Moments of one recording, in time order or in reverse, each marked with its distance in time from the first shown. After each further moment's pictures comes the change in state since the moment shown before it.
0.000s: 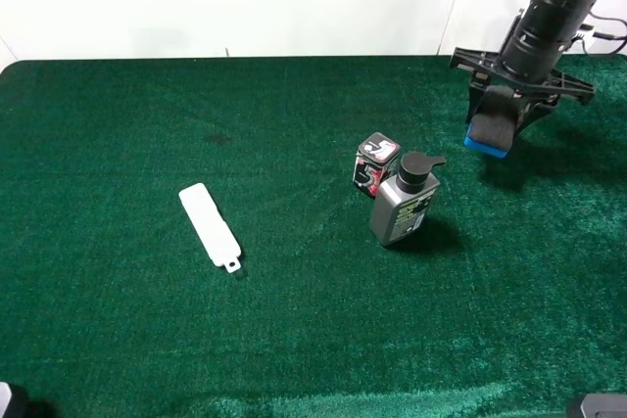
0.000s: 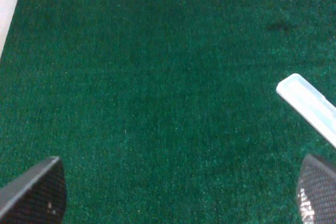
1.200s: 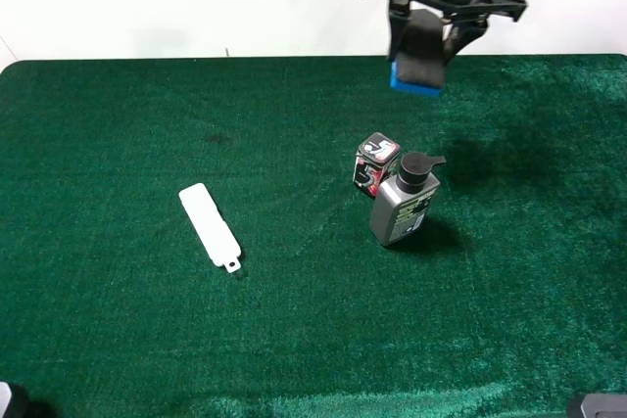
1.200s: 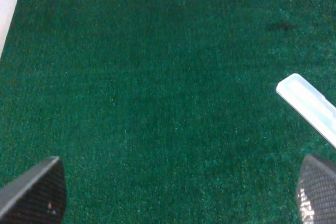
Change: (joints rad) left arm 0.000 0.000 0.000 0.000 0.000 0.000; right arm 0.323 -0.056 -0.282 -0.007 0.183 0.015
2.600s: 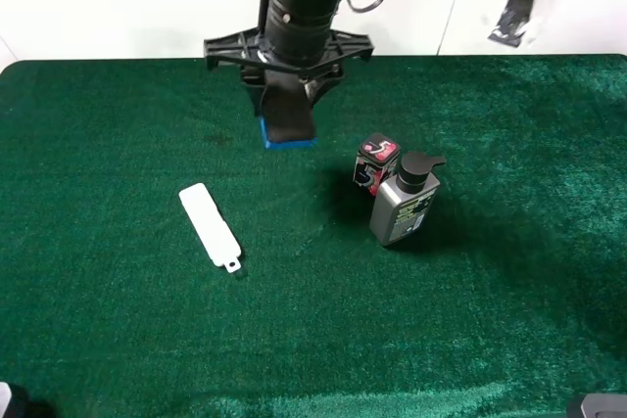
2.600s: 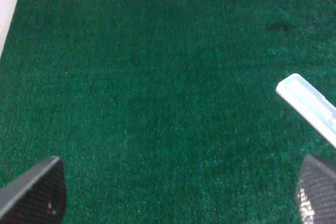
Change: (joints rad) left arm 0.000 0.000 0.000 0.000 0.000 0.000; right arm 0.352 0.101 -0.018 -0.003 -0.186 -0.051
